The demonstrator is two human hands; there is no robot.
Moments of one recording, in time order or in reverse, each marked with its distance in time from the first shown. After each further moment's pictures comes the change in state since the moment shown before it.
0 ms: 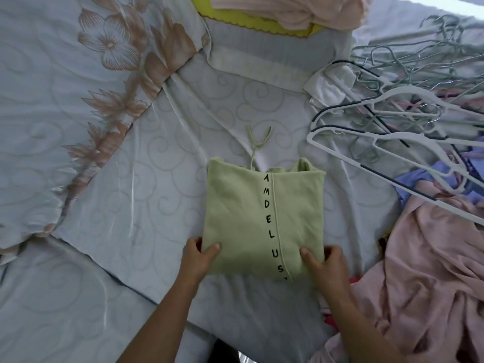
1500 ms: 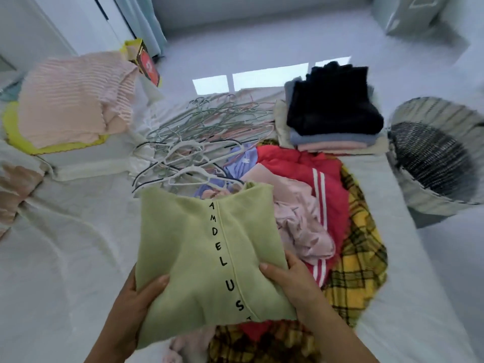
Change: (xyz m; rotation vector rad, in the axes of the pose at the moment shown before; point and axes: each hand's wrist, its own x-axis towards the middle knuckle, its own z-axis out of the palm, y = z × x) left_hand -0.281 0.034 0.218 -0.045 -0.321 0.489; right_hand -0.090 0.180 -0.324 0.924 -0.212 -0.147
